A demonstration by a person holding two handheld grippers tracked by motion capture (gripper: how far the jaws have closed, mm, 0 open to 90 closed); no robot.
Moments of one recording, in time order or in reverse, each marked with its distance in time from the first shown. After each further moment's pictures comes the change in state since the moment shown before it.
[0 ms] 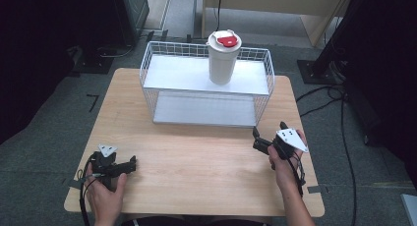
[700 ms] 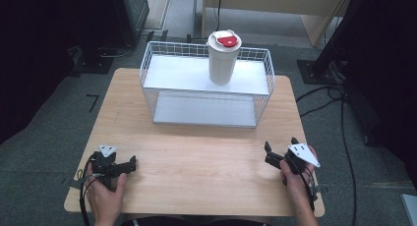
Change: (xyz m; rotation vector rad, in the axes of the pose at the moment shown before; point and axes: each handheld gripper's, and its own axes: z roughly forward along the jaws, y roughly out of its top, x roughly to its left) left arm 0.000 0.000 0.000 0.000 0.000 0.000; right arm -0.033 -0.039 -0.030 0.083 -0.048 0.017
